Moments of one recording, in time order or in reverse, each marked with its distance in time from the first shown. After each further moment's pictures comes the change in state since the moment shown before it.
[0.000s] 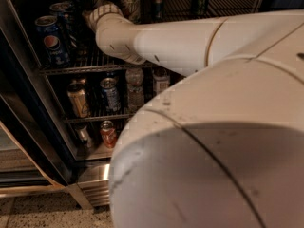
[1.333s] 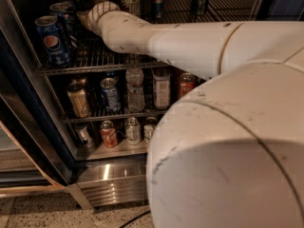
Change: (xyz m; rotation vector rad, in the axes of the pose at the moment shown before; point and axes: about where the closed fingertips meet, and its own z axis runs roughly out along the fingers) arm -0.006 0.019 0.005 -0.150 -0.012 -0.038
